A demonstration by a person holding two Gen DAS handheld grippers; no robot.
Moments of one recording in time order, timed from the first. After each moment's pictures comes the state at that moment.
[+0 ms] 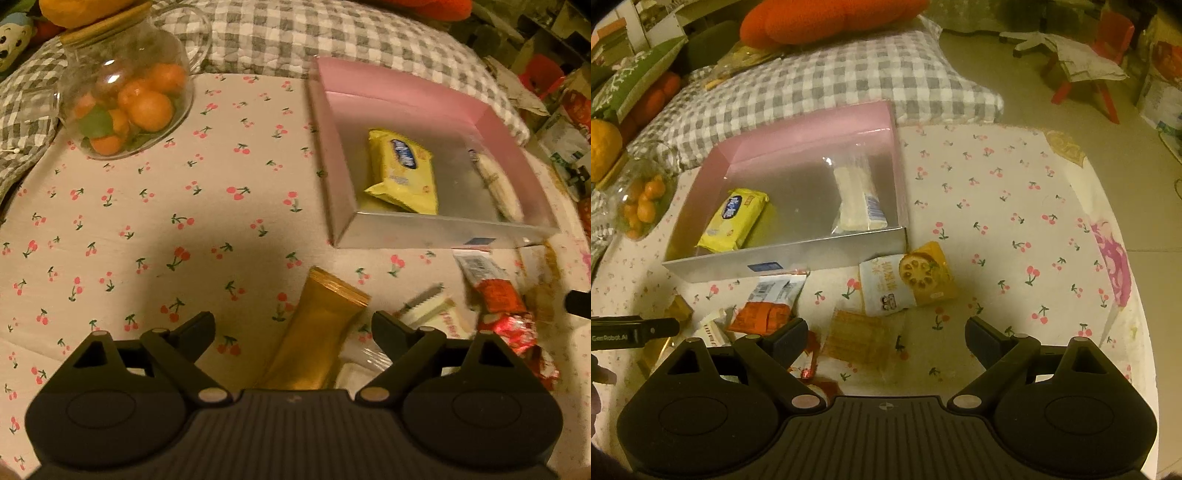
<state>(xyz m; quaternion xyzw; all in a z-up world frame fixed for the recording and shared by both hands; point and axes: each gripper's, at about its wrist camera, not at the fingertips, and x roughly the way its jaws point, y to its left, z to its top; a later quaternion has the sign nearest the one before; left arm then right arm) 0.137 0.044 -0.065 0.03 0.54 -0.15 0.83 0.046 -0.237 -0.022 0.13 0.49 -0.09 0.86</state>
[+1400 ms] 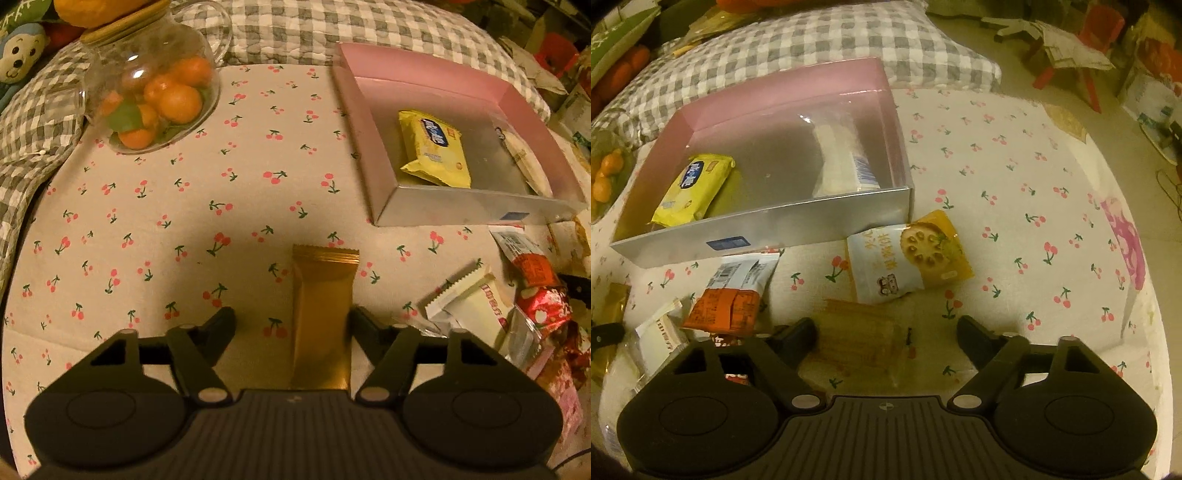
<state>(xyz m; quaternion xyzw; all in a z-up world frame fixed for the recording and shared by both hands) 0.132 0.050 -0.061 0.08 0.55 -0.12 0.82 0.068 -0.217 -0.061 0.10 0.52 -0.14 0.84</state>
